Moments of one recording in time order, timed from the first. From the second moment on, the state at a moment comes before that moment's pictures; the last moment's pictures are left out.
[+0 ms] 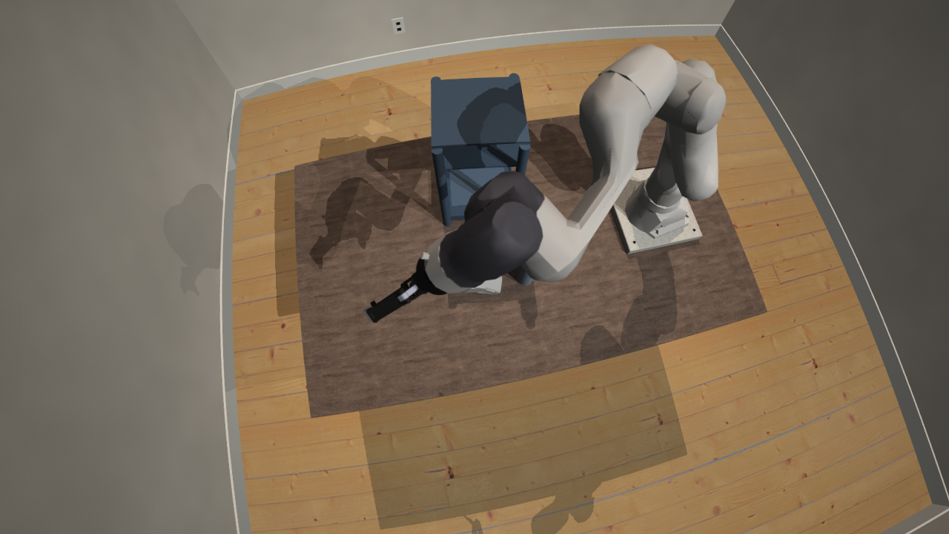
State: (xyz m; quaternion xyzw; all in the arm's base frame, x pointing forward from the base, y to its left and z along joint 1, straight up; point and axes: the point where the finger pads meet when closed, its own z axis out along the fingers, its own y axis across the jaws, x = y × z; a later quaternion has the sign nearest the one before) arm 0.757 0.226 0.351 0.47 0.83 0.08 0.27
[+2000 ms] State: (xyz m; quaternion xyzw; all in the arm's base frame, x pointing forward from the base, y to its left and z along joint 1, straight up) arm 0.678 0.193 0.339 0.57 0.80 0.09 0.17
